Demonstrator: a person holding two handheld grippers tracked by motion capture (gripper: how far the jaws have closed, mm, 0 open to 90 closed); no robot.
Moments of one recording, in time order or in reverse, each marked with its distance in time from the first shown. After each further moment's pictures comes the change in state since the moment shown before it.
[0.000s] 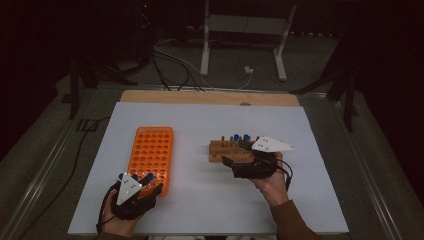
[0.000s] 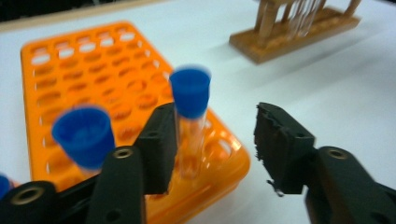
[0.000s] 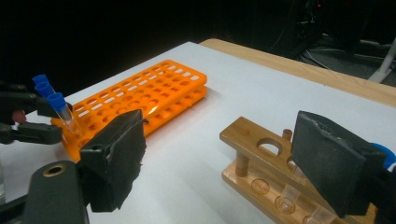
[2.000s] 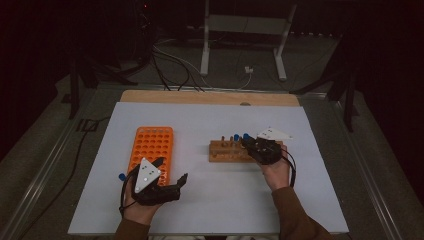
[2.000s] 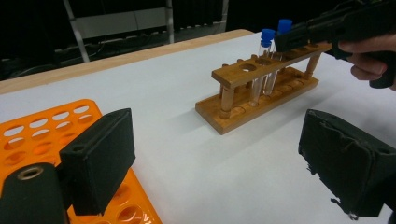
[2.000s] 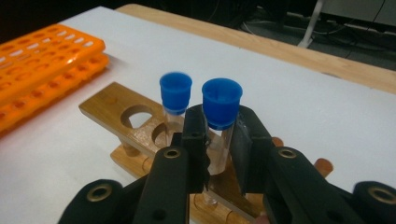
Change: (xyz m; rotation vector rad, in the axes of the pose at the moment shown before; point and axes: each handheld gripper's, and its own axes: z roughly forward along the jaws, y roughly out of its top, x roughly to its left) left arm -0.029 0.049 0.023 -0.134 -0.062 0.008; right arm -0.063 -0.022 0.025 0.096 -0.246 0.019
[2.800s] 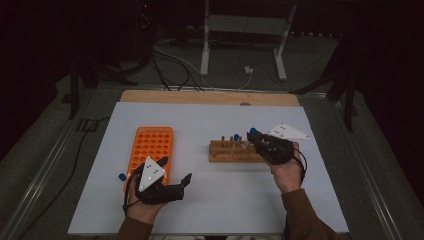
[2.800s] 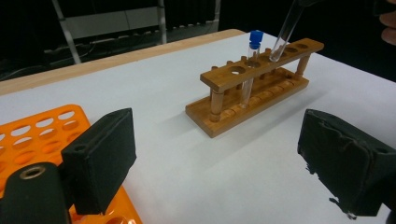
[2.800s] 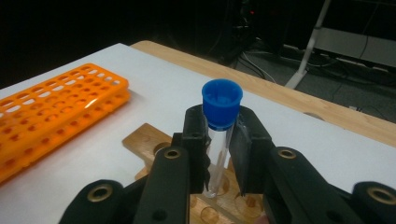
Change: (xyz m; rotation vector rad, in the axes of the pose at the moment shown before) left arm -0.006 0.005 0.005 0.007 -0.031 0.010; right arm 0.011 0.032 -0.051 -0.099 0.009 -0.045
